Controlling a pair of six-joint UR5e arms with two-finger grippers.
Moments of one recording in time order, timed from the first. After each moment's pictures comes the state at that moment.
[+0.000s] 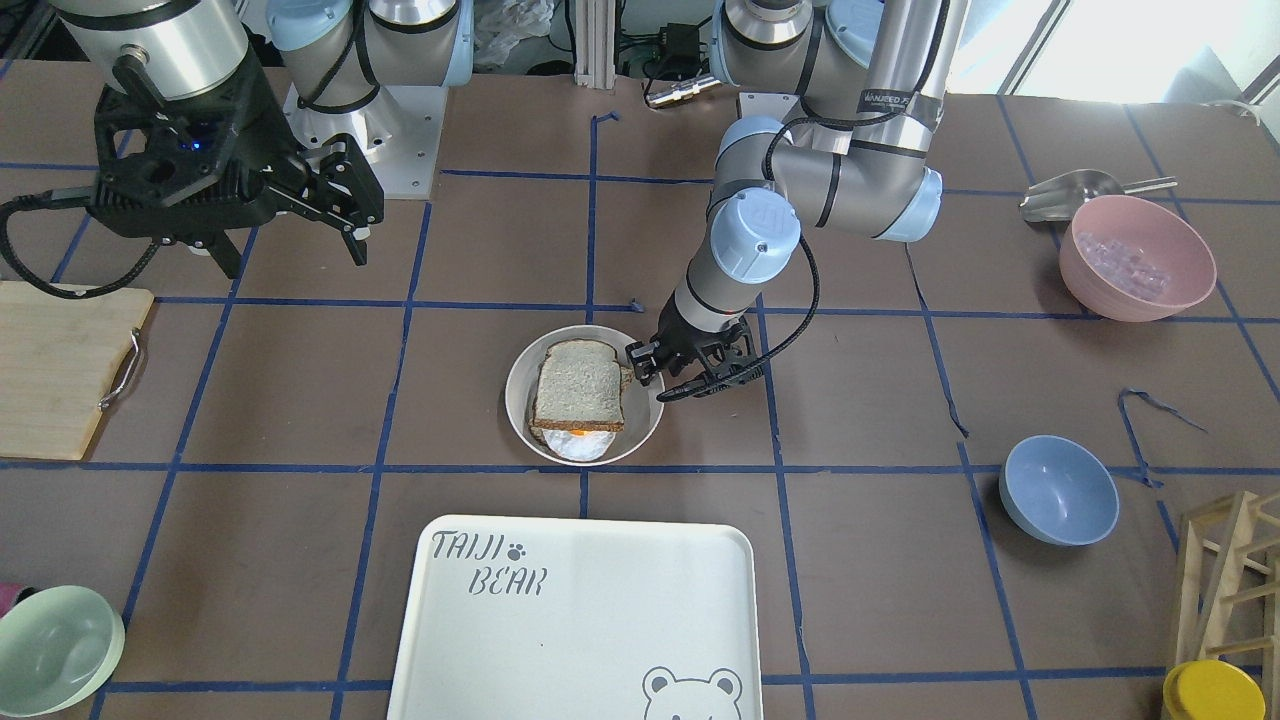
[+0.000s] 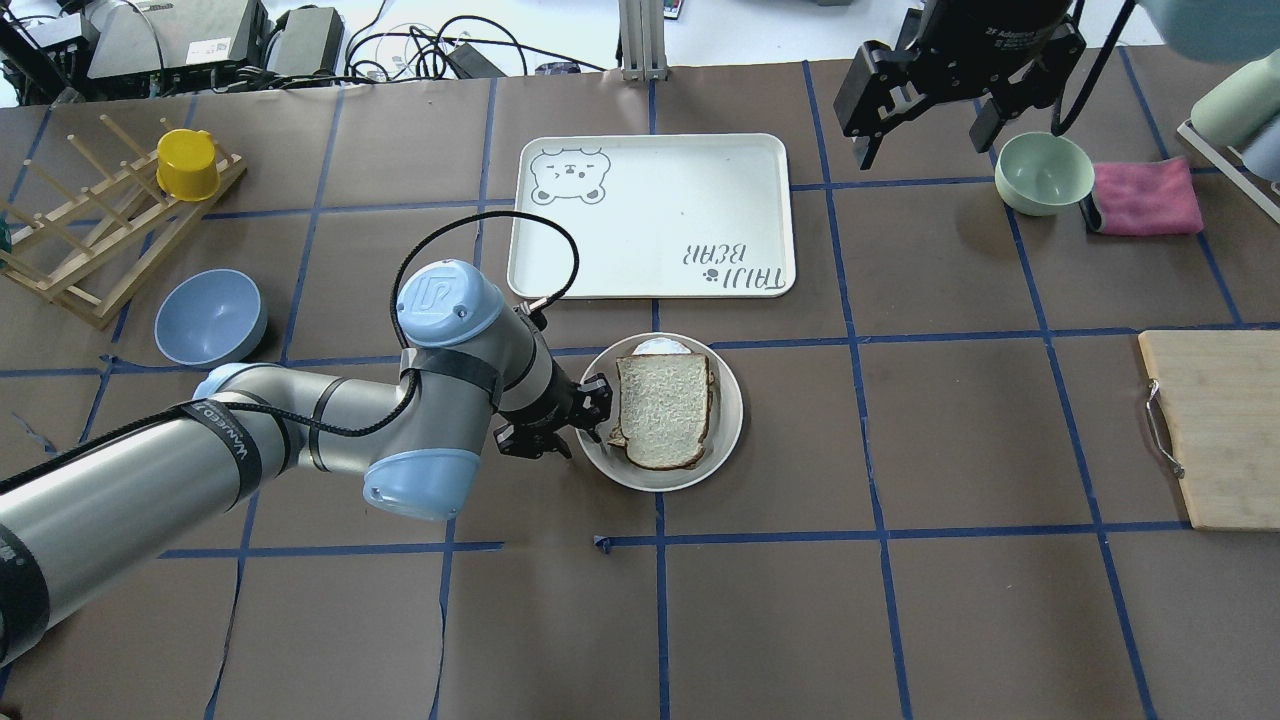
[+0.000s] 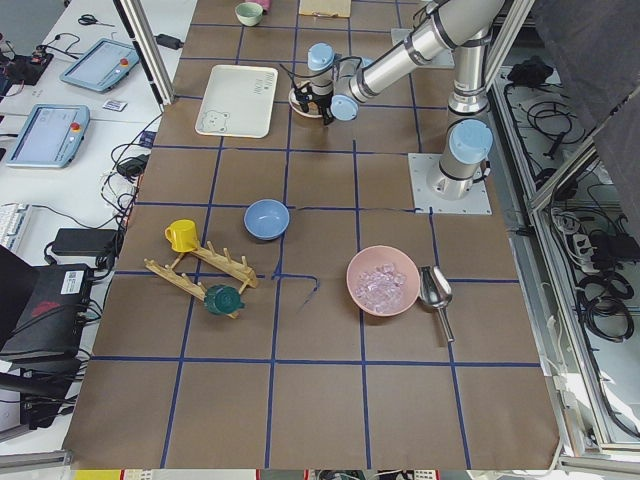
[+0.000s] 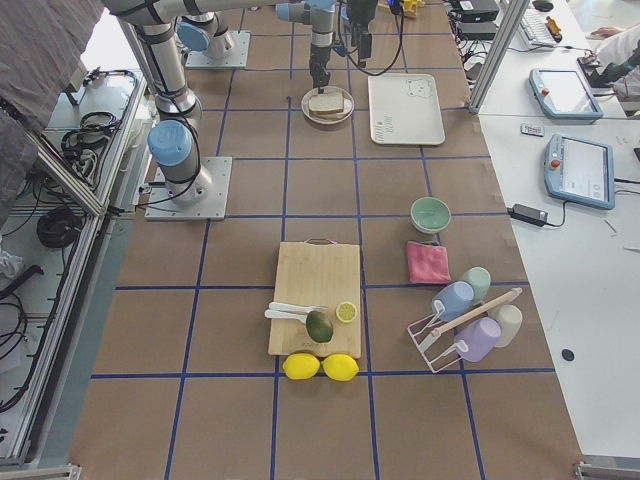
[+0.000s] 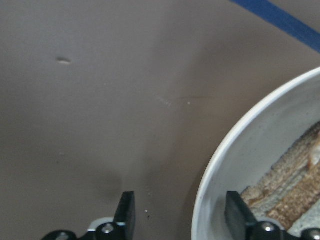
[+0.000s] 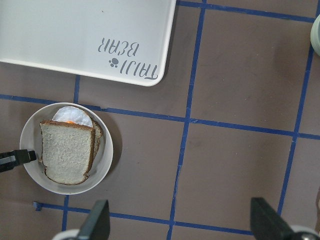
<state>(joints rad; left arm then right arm) -1.77 -1.86 -2.13 -0.73 1.35 -0.63 1.61 -1.49 1.38 -1.51 -1.54 -0.10</state>
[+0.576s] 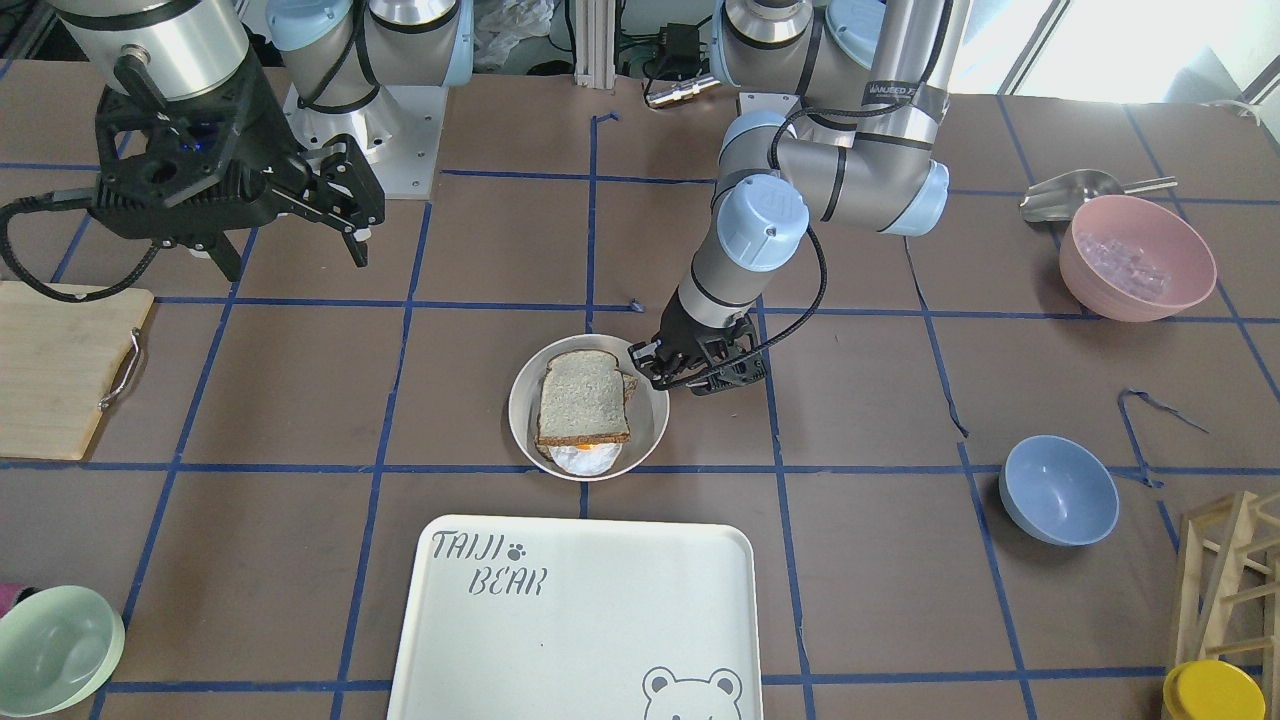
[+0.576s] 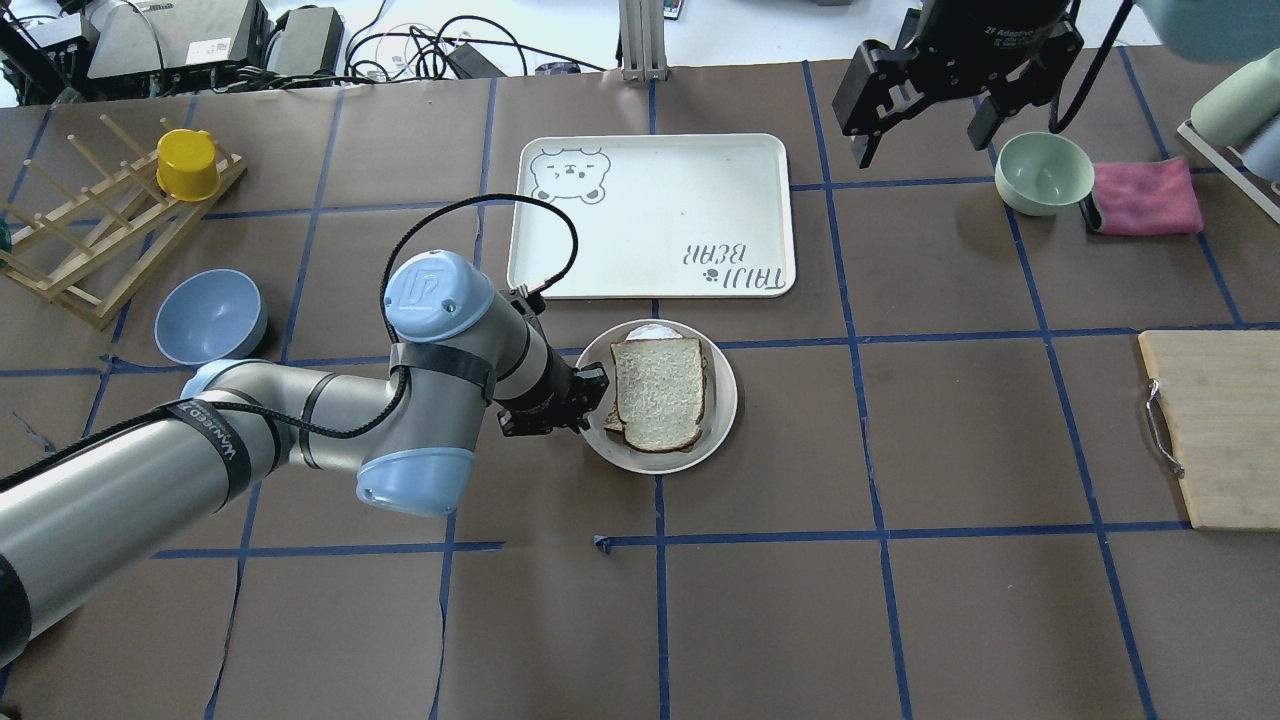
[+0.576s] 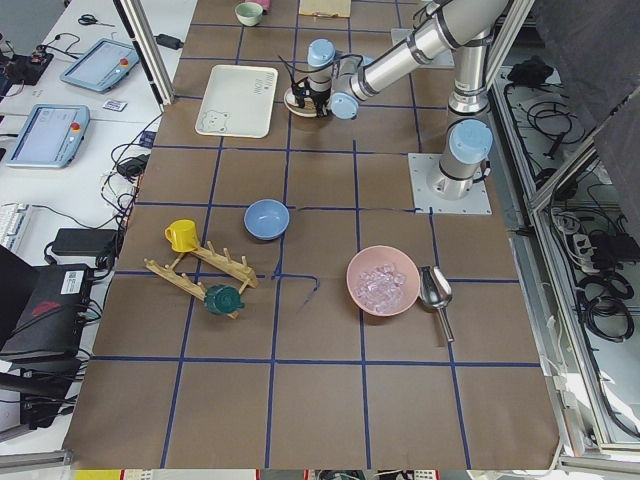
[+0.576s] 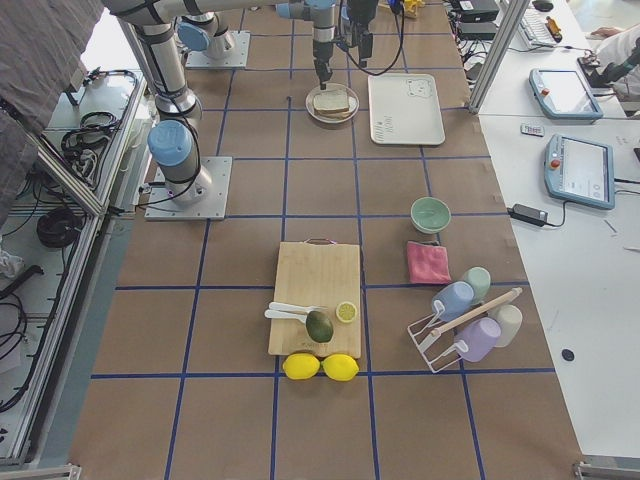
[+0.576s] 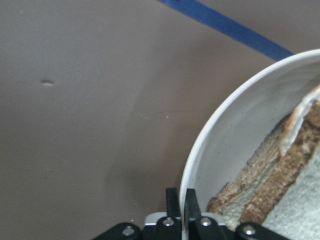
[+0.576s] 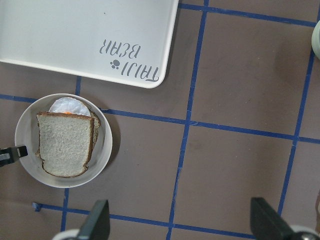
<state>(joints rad) -1.76 -1.83 -2.13 -0.68 1.35 -0.57 1.61 -1.49 1.38 -1.52 -1.54 -0.11</state>
